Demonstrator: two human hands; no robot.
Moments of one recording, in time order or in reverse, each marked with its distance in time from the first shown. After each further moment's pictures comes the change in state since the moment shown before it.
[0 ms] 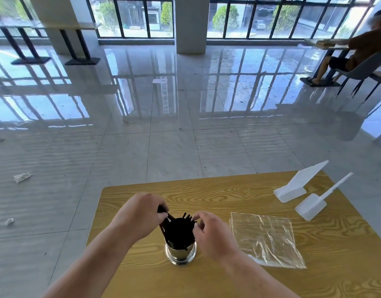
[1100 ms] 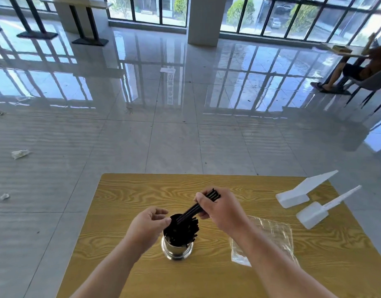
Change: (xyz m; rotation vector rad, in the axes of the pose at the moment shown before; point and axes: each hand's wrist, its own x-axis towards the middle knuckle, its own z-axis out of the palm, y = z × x) left_hand -0.008 -0.035 0.095 -0.925 -0.054 -0.479; right_hand 0.040 -0.029 -0.053 0.409 -0.102 0.000
